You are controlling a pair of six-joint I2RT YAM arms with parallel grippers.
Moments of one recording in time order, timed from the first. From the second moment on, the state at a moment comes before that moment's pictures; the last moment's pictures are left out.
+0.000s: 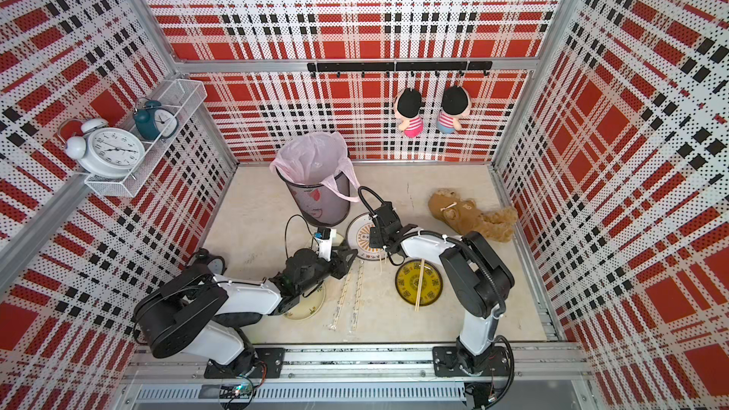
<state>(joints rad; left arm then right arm) -0.76 1.52 0.37 0.85 0.00 -0.48 0.65 1.76 1.02 -0.14 0.11 0.61</state>
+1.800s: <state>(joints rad) -0.84 1.78 0.60 0.89 -0.05 -0.49 0.47 1.82 0.99 0.00 0.04 0.63</state>
